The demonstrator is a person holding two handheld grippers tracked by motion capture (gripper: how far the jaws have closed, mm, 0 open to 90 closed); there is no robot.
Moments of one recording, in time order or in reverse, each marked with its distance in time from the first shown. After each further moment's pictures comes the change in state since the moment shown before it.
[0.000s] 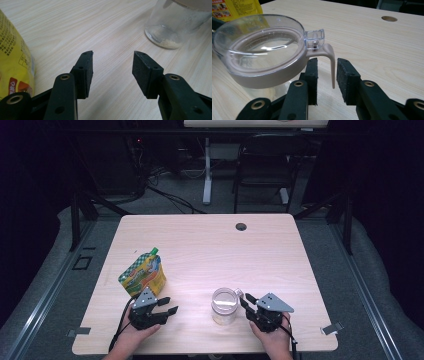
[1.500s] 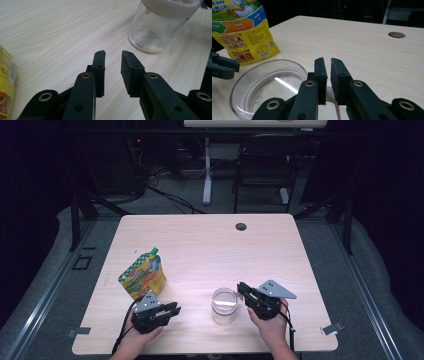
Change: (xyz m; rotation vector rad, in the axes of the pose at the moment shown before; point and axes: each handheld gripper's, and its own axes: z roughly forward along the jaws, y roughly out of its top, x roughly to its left) left arm -0.017 0.004 -0.004 -0.027 -0.044 0.005; right arm -0.006 0.035 0.009 -0.073 0.076 0.064
